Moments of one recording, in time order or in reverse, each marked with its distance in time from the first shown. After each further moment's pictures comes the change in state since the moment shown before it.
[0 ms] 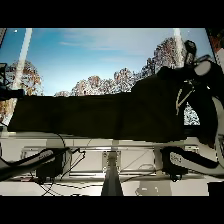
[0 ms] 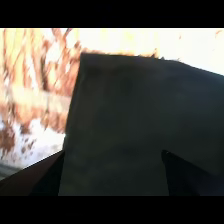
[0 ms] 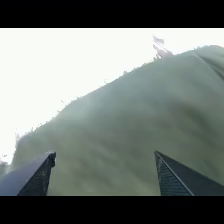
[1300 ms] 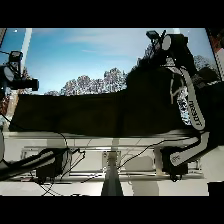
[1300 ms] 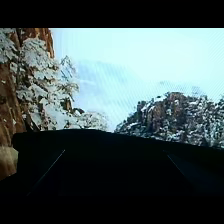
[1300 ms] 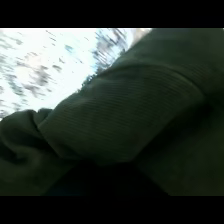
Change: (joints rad) left arm -0.162 0.000 0.001 -0.079 0.123 -0.065; right arm 0.248 -0.389 0.584 -0.208 0.335 -0.005
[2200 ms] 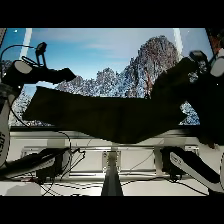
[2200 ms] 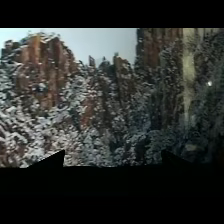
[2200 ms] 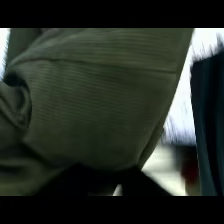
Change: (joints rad) left arm -0.258 -0.006 0.000 -0.783 -0.018 0.122; right arm -0.303 0.650 -0.587 -0.218 0.332 0.014
